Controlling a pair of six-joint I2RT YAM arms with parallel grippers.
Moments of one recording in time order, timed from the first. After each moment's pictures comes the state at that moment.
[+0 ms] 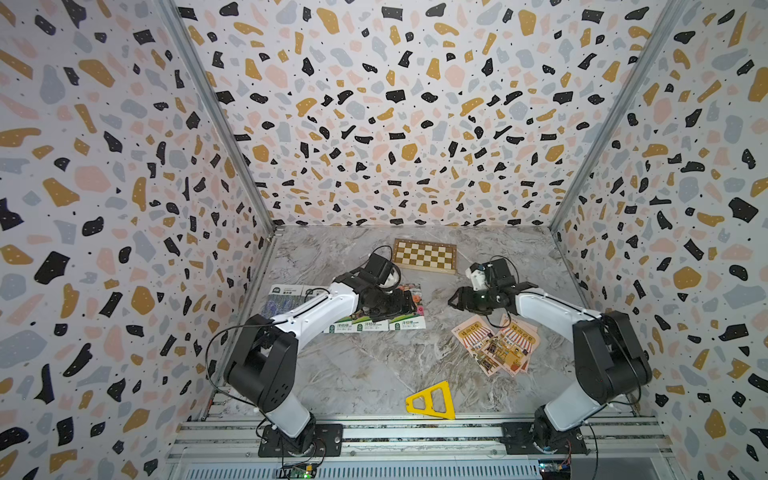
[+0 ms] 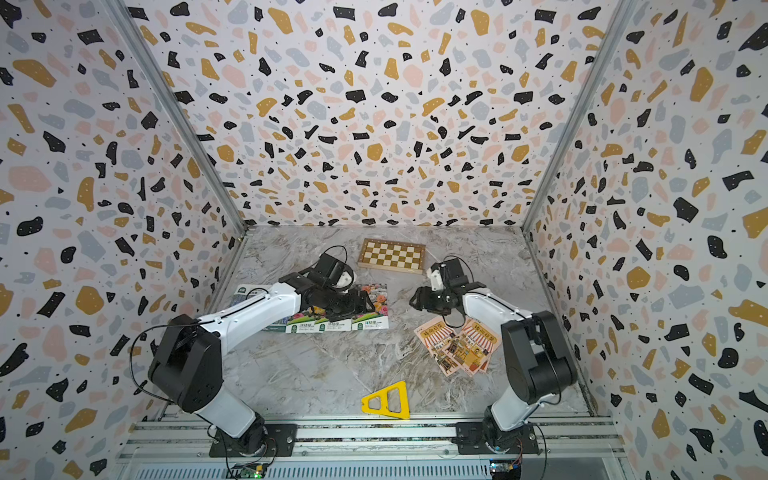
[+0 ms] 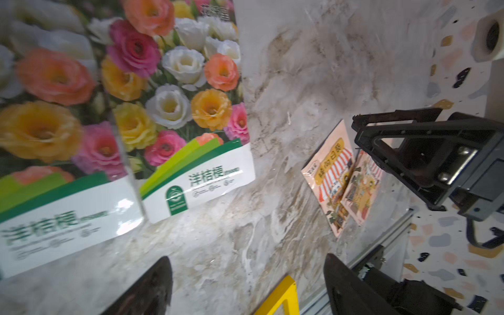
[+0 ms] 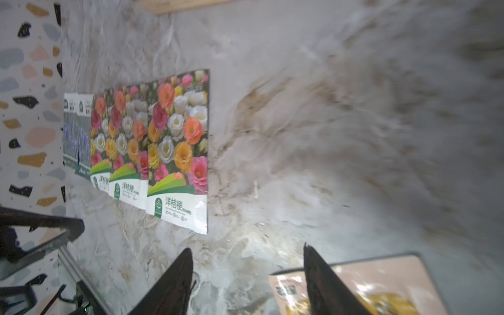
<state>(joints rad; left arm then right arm) -0.57 1.63 1.16 -0.58 0.41 -0.63 0.31 1.59 0.95 -0.34 -0.42 0.43</state>
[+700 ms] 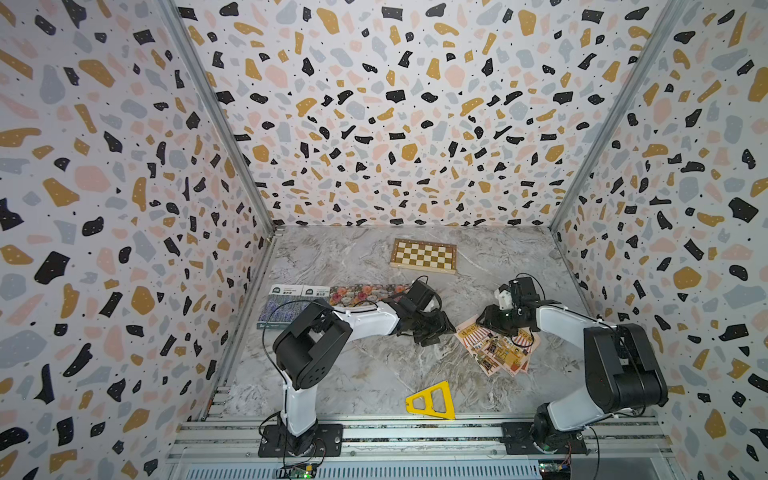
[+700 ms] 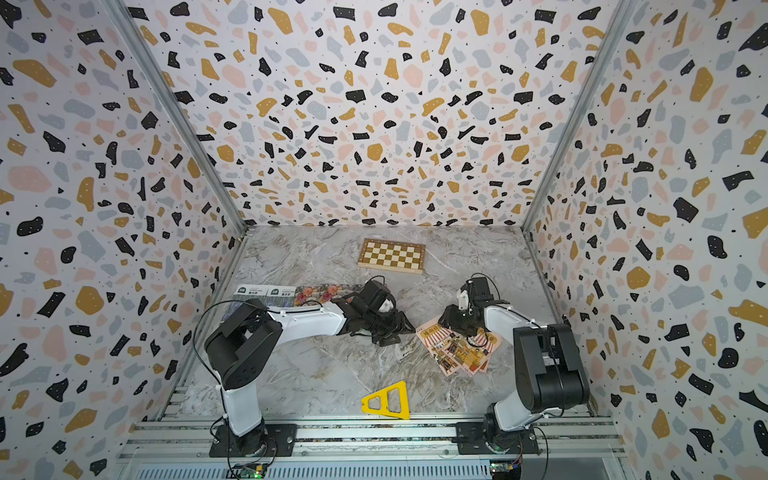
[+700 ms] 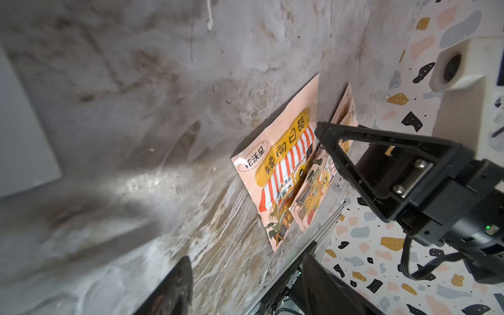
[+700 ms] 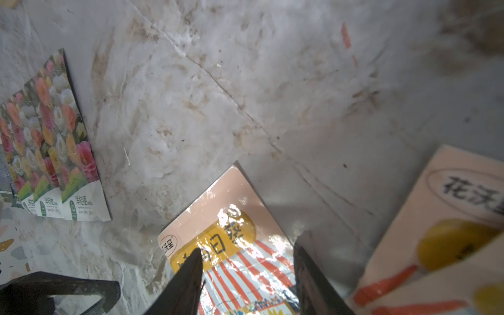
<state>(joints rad) -0.81 1.90 1.13 -0.13 0.51 -1.13 0.13 1.54 0.75 -0.36 -0.40 0.39</state>
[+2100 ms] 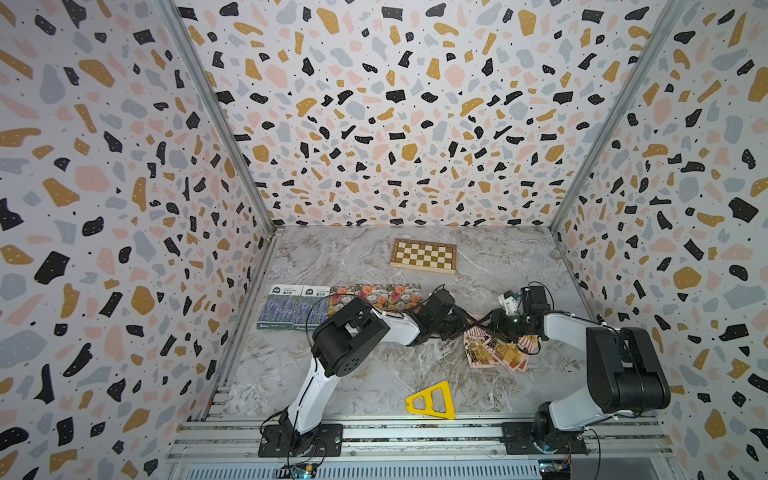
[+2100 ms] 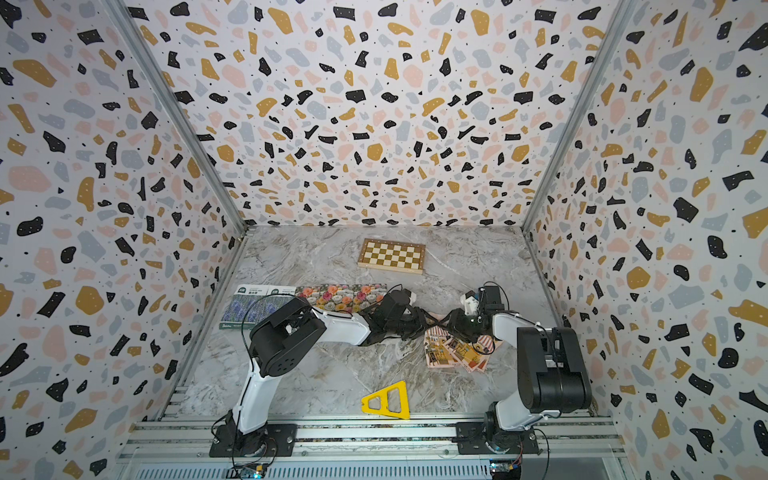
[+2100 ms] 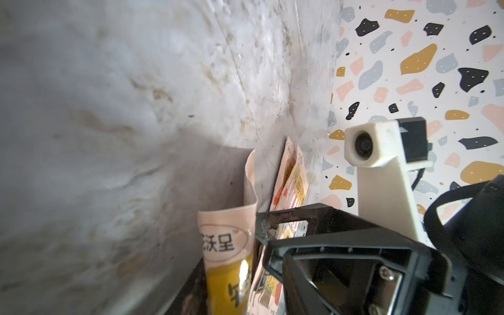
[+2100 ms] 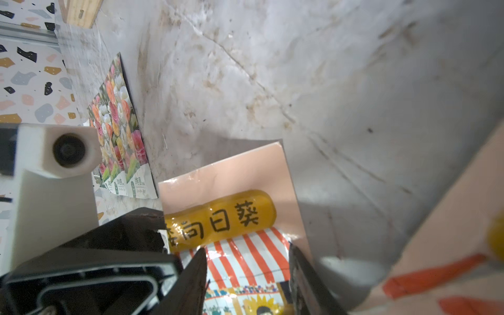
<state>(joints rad) -0.91 2.14 1.20 0.41 0.36 -1.24 0.03 1.53 0.64 -0.25 -0.65 0.43</state>
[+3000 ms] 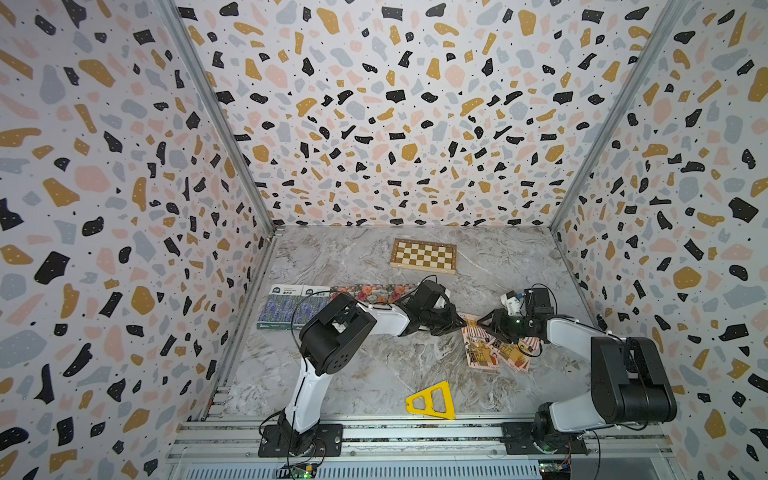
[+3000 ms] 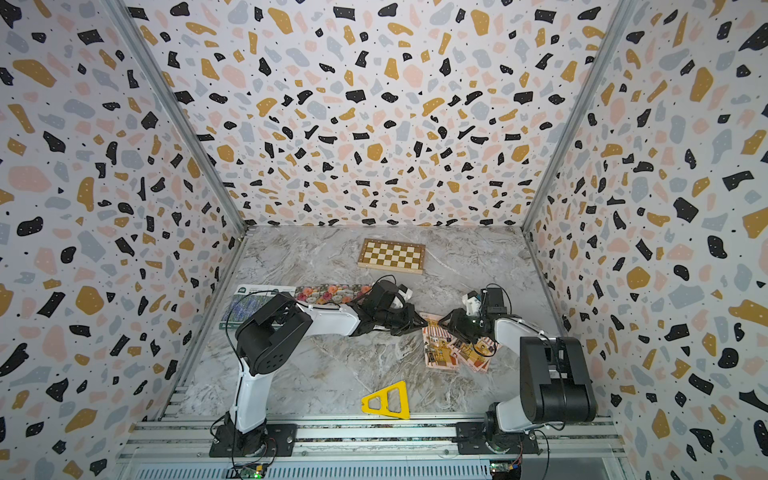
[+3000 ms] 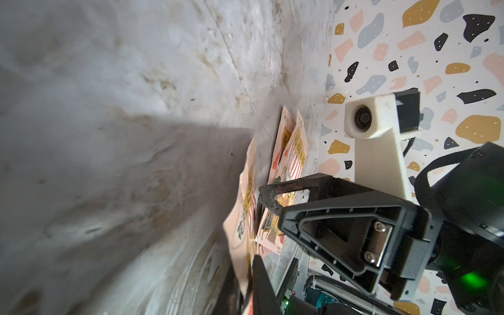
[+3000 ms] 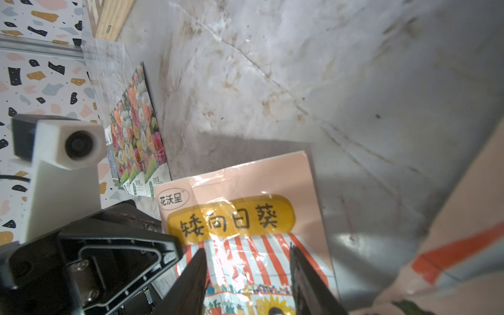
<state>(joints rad) -0.82 2.07 1.18 0.27 0.58 -1.09 0.03 1.46 0.60 -0.21 -0.69 0.49</state>
